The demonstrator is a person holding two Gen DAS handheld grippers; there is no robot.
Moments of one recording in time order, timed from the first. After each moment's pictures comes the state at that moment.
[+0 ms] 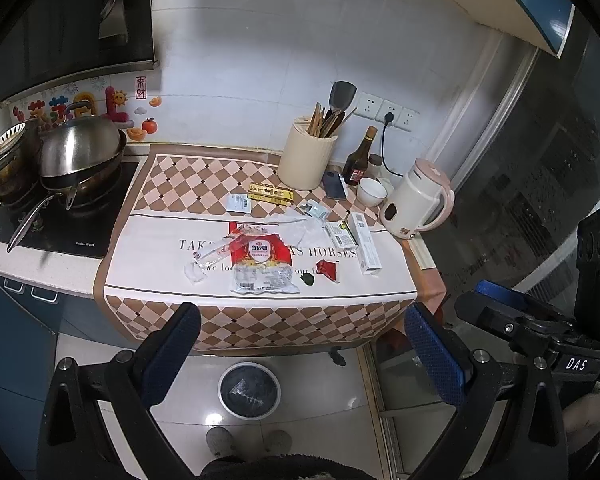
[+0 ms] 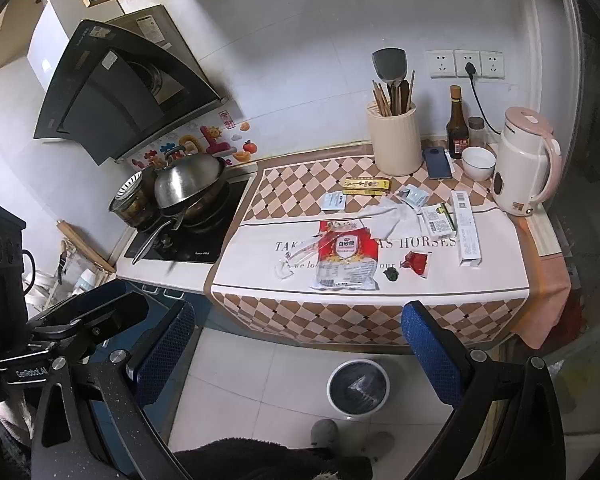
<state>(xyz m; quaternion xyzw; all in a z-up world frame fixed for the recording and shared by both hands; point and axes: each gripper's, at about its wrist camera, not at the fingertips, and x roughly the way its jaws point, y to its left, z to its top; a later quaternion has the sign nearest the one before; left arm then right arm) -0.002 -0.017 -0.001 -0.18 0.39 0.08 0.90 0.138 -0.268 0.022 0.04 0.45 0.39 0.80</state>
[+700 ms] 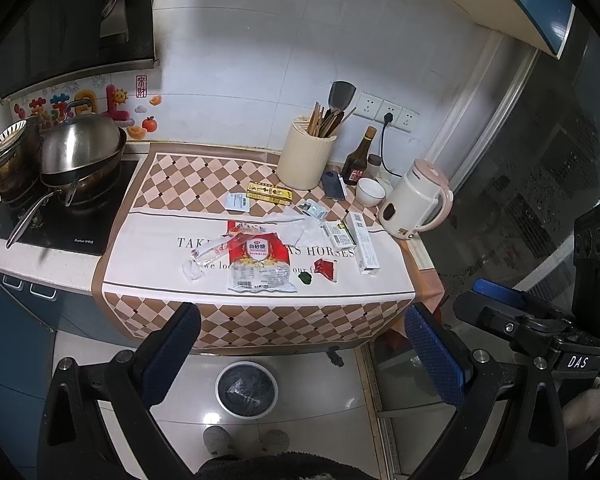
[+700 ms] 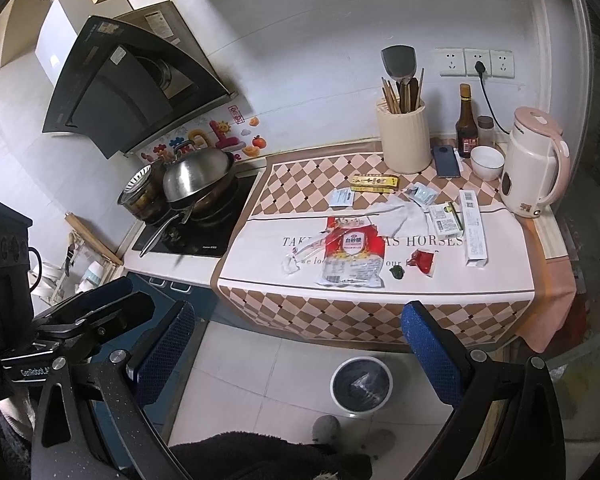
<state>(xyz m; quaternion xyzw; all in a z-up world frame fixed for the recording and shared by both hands) -0.003 -0.019 -0.002 -0.19 0.39 0.08 0.90 0.136 -0.269 0.022 0.04 0.45 0.40 0.80</state>
